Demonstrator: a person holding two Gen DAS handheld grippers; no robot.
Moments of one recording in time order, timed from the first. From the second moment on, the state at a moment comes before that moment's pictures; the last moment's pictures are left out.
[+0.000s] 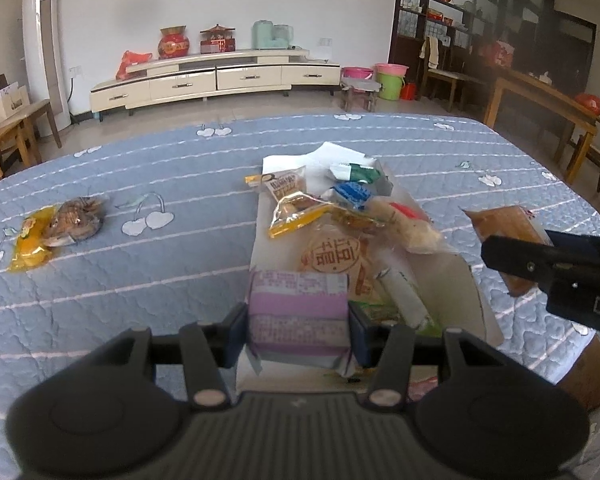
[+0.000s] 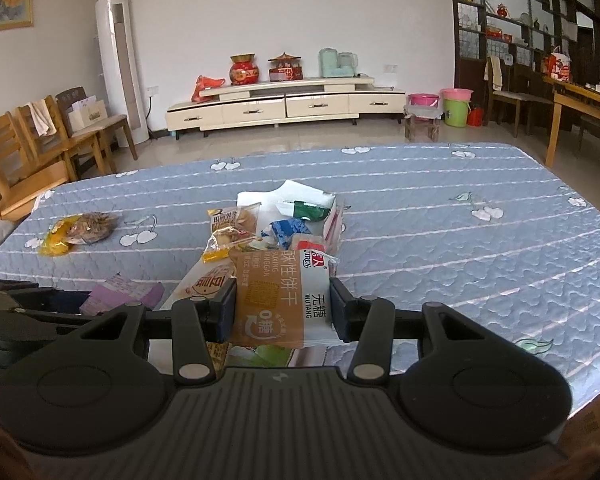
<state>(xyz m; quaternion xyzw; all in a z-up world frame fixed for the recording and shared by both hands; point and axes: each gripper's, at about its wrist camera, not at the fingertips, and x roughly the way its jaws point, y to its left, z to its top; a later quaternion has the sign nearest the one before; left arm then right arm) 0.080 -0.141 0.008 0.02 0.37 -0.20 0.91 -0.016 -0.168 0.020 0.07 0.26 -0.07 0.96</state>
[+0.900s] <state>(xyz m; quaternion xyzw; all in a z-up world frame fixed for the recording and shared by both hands) 0.086 -0.121 0.011 0.00 0.36 -0.20 0.91 -0.016 -0.172 0.031 0.07 0.23 -0.08 0.97</state>
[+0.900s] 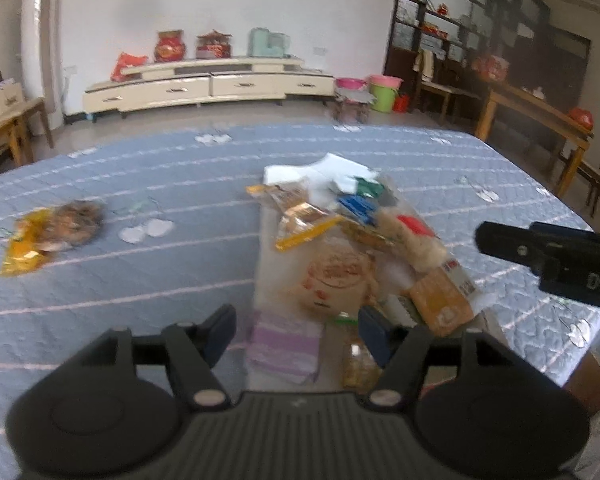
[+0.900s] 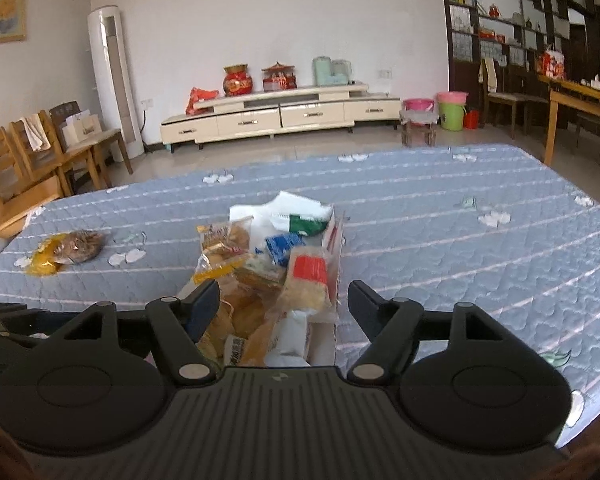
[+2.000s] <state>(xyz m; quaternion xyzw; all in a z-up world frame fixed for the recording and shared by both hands) 0.073 0.011 0.030 -0.04 0.34 -0.03 0.94 0.026 -0.074 0.035 0.02 0.24 0.05 0.97</state>
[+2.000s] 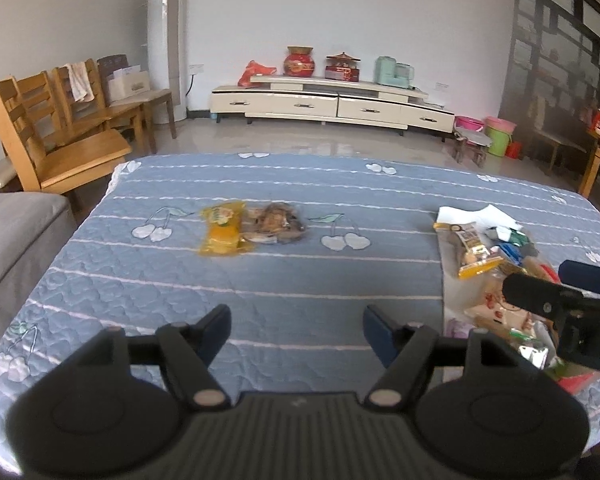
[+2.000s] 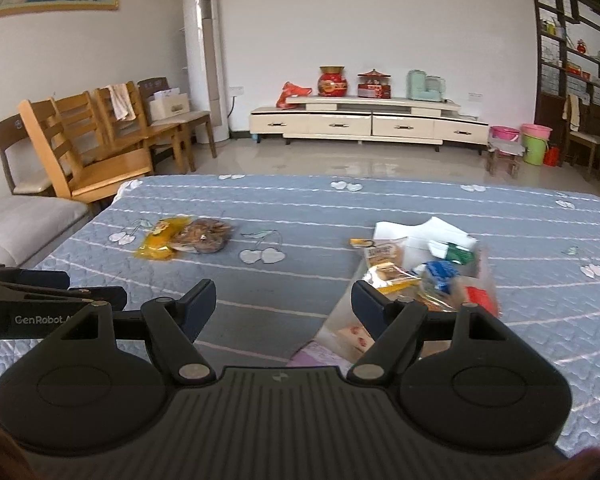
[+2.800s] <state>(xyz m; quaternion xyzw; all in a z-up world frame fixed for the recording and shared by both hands) 0.280 0.068 -0.041 -0.04 0.40 0.06 0.91 0.111 -0.043 0.000 0.01 0.27 0.08 0.96</state>
